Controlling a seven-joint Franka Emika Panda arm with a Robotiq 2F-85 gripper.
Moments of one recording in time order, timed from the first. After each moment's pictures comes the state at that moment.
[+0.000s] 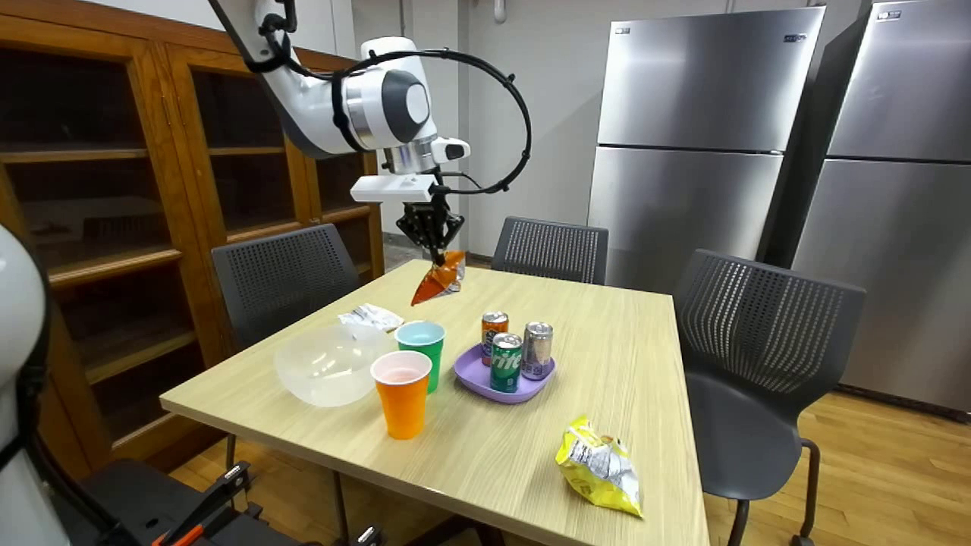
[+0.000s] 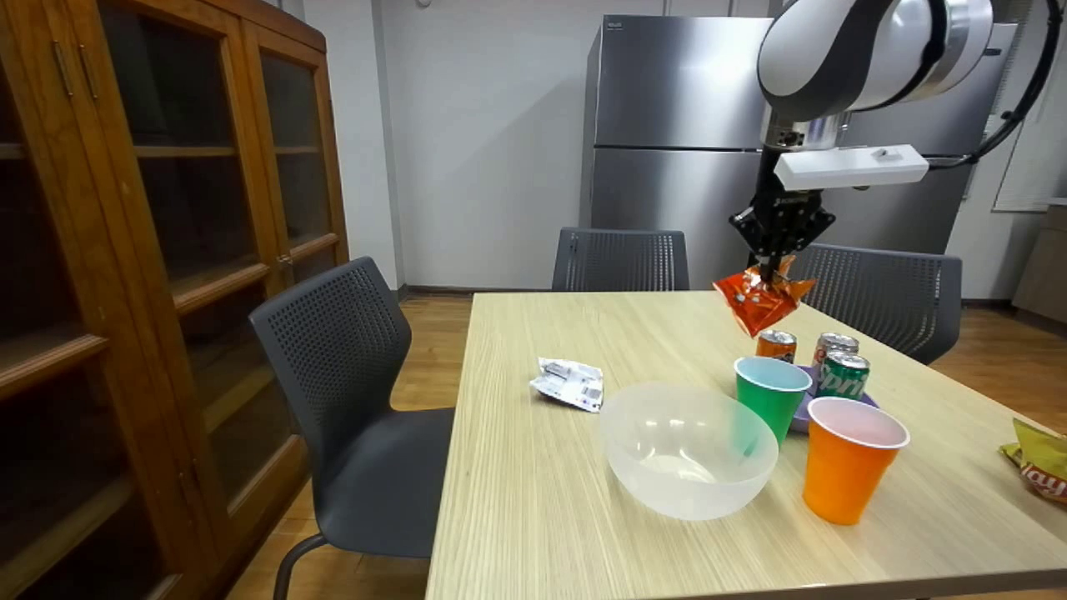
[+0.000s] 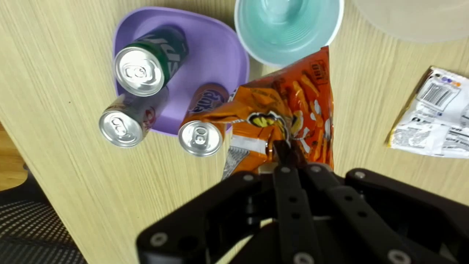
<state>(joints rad) 0.12 0.16 -0.06 -2.22 -0.22 2.59 0.17</state>
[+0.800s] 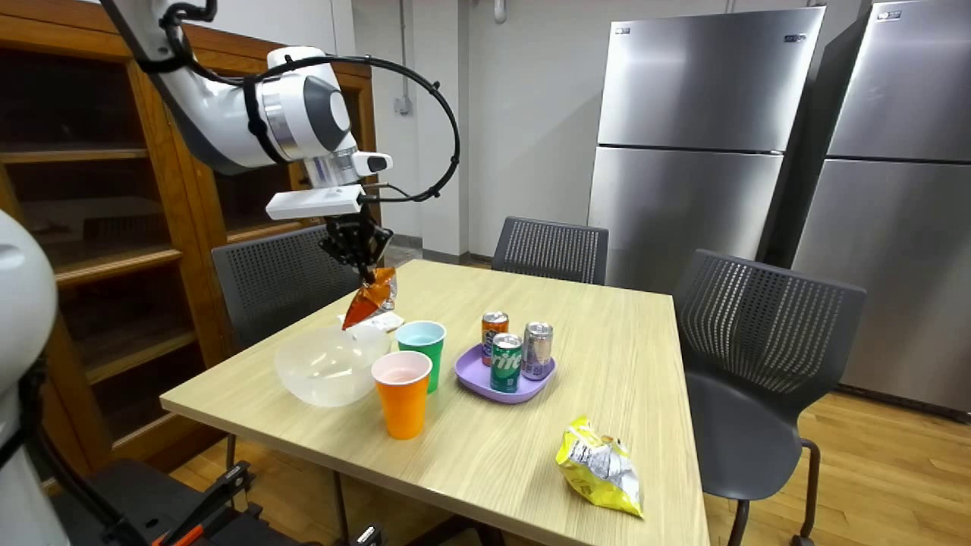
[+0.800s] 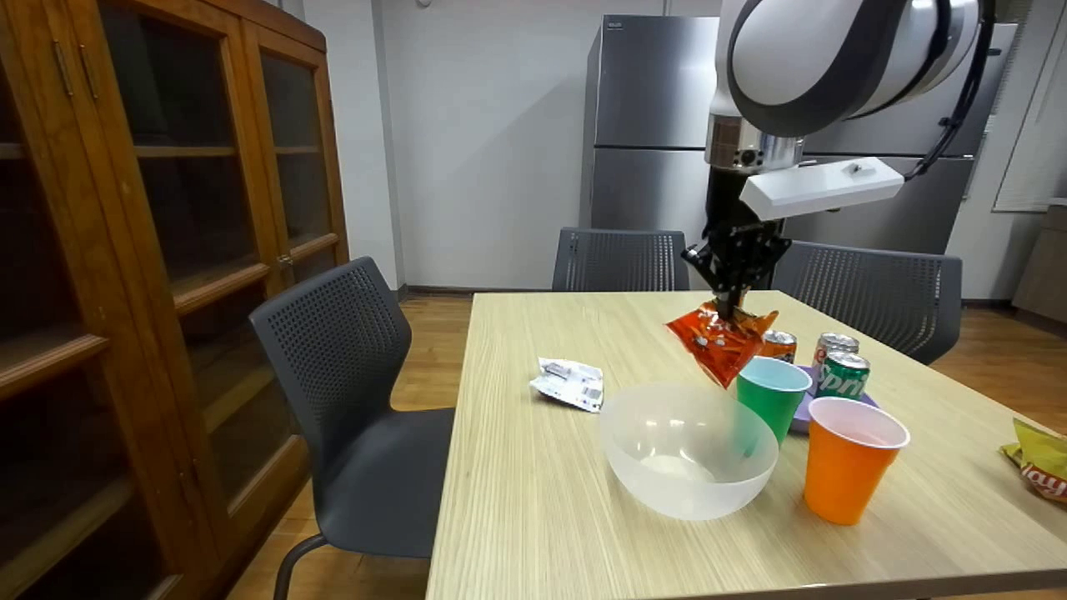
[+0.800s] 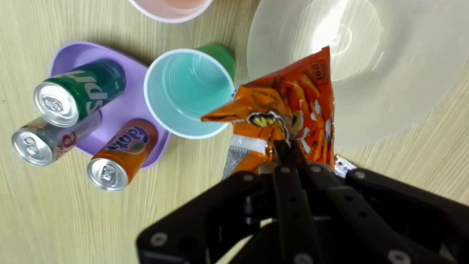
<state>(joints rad) 0.17 0.05 0.08 -2.41 -0.32 2.60 0.20</state>
